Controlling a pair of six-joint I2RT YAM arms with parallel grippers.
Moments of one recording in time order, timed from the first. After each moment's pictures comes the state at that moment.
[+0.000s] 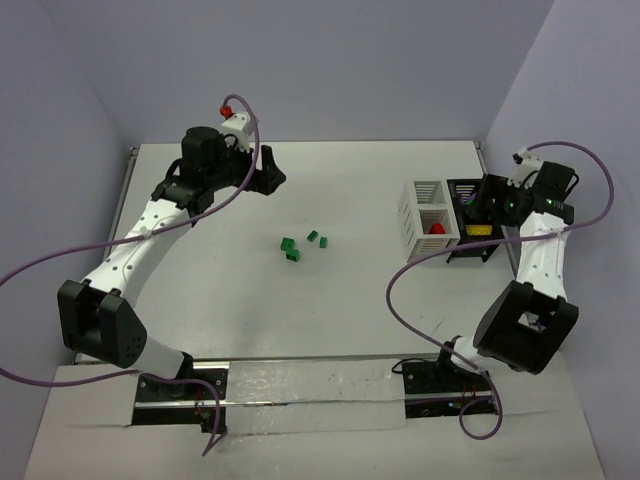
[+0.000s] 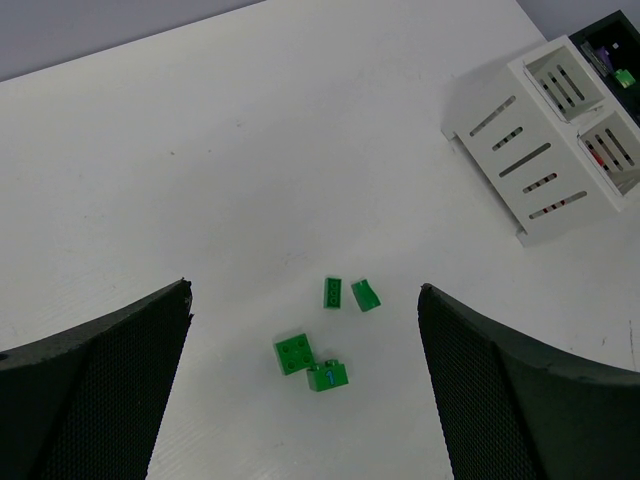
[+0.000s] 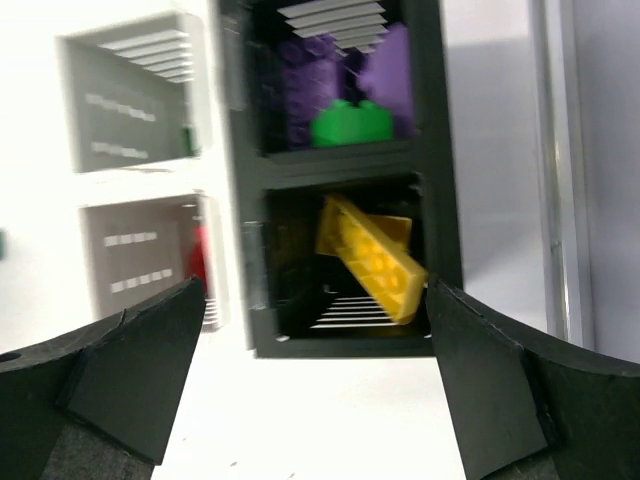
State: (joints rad) left arm -0.37 1.47 1.35 -0.26 0.31 -0.13; right arm -0.51 1.38 1.18 -0.62 -0.41 -0.15
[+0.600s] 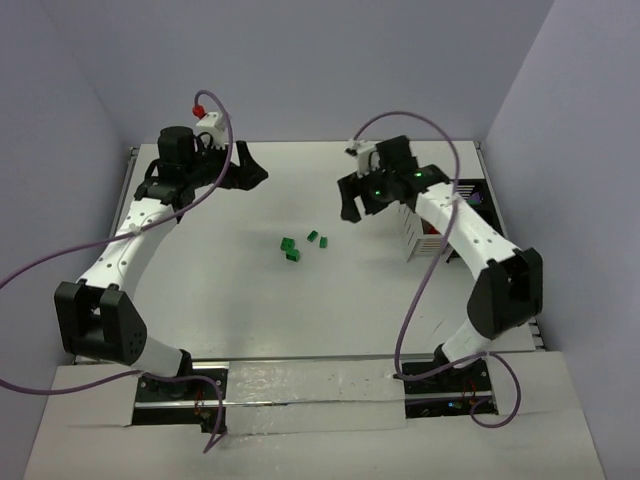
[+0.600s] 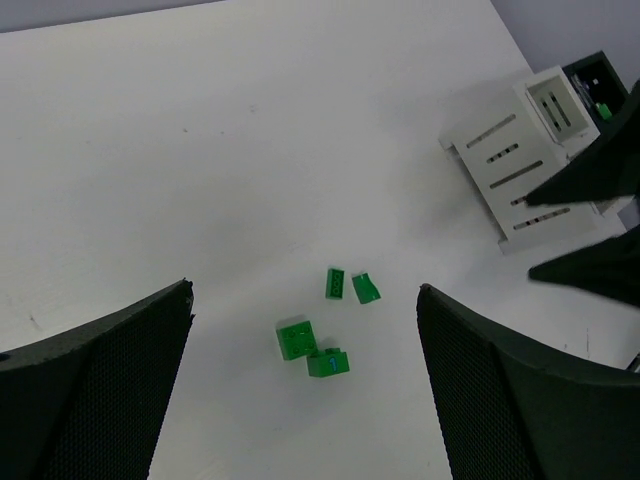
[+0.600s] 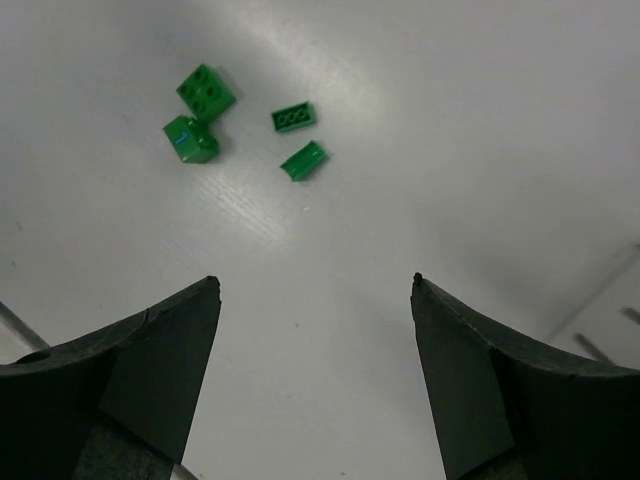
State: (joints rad) left arm -0.23 1.47 1.31 -0.25 0.47 -0.20; right arm 0.35 1.56 1.44 -0.69 -0.34 -0.11
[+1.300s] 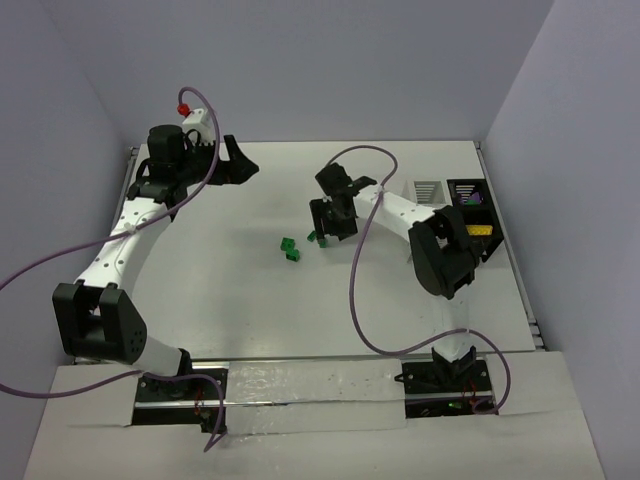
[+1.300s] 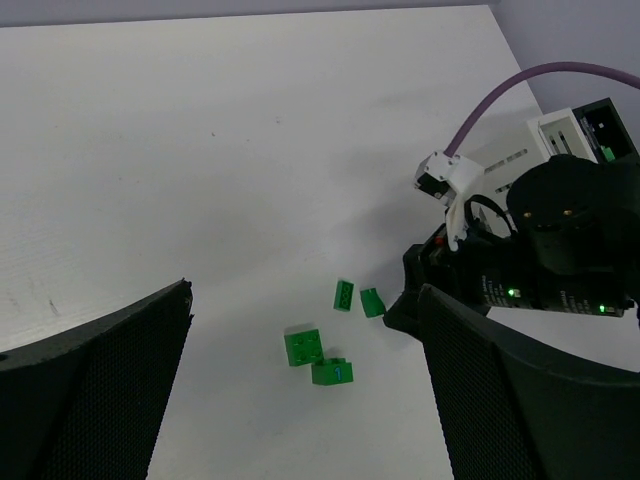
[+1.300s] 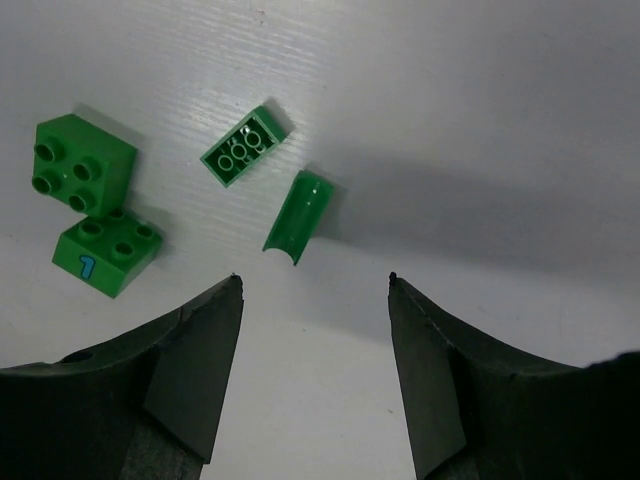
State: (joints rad) left arm -0.16 1.47 1.31 -0.23 0.46 -0.27; right arm 0.58 2.02 1.55 -0.68 -0.02 0.38
